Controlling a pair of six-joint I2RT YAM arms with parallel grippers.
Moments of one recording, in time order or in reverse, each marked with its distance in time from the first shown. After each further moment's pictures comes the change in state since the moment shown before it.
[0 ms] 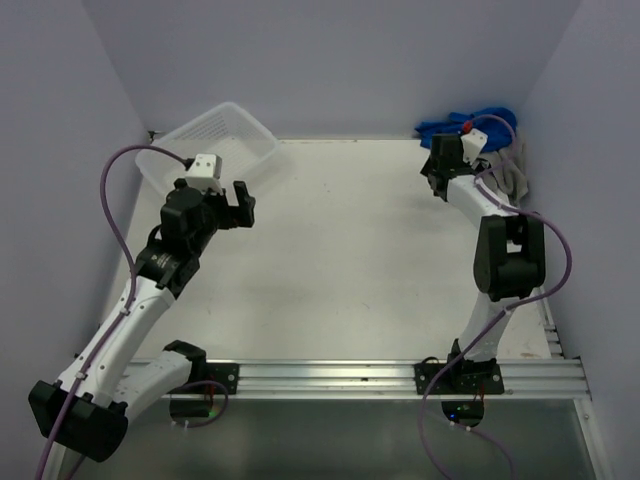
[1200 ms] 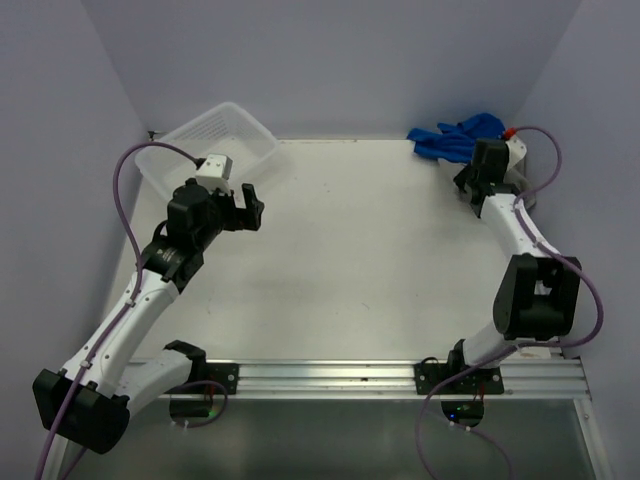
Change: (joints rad) left arm 0.000 0.058 0.000 -0.001 0.109 0.000; right arm -0.161 -0.183 -0.127 -0.010 -0.291 0.106
